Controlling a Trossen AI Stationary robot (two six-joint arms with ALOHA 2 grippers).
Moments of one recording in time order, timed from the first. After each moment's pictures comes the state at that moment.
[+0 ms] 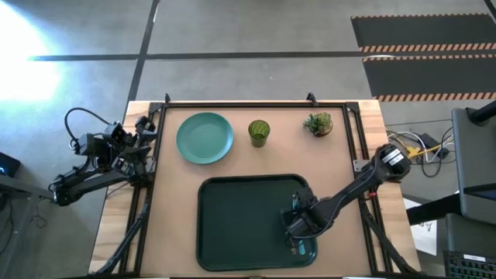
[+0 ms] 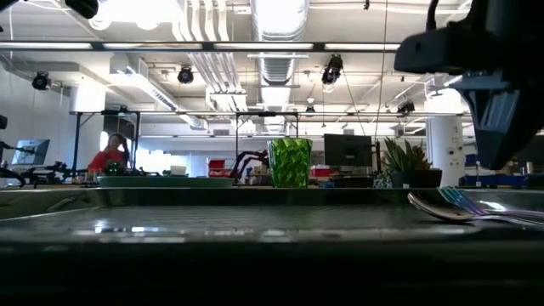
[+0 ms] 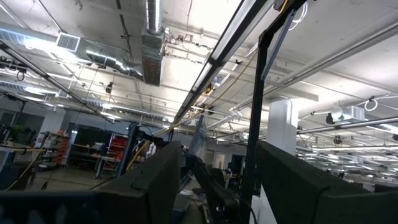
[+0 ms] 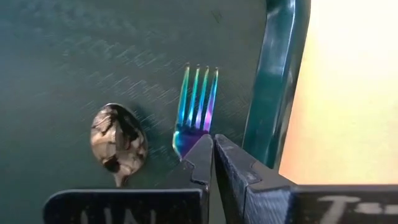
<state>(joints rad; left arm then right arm) 0.37 0.09 0.37 0.33 0.39 -0.47 0.58 1.84 1.25 -1.06 0.25 1.93</state>
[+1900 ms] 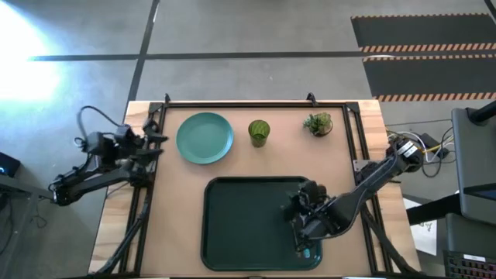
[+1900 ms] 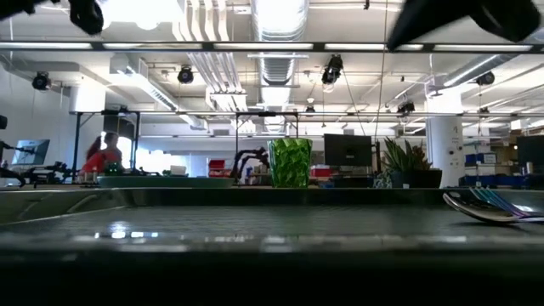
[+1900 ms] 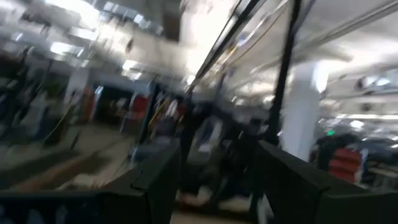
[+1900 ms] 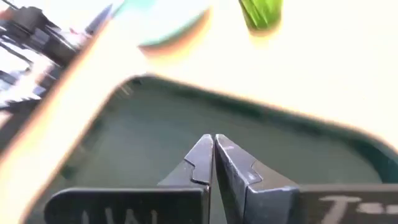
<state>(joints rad) 0.37 0.09 0.37 0.10 0.37 -0.38 0.65 1.67 1.33 -0.98 0.87 1.75</state>
